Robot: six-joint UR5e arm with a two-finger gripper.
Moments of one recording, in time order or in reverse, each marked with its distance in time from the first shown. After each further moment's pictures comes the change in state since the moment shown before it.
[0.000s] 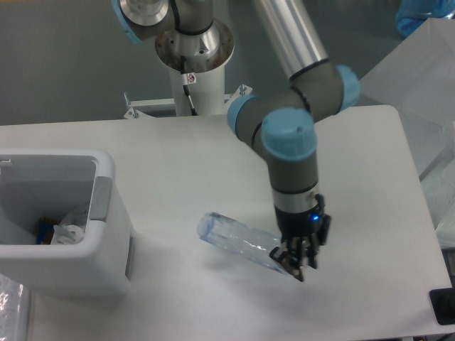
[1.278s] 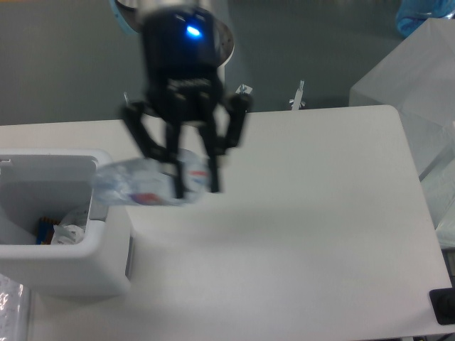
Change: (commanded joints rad) arm -0.322 0.281 0.066 0.028 -0.074 -0.003
